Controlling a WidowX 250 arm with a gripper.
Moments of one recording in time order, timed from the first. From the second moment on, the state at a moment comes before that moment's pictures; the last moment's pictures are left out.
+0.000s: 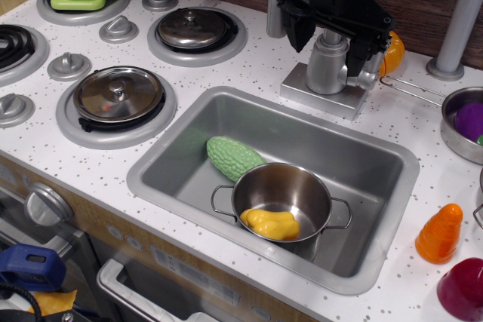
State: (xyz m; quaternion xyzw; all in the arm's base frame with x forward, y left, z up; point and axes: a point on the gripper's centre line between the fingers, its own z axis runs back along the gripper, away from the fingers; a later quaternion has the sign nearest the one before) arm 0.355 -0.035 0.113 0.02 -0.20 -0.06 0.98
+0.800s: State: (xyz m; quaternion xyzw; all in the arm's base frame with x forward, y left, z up) arm 0.365 -0.008 0.107 0.01 -0.19 -0.10 0.98
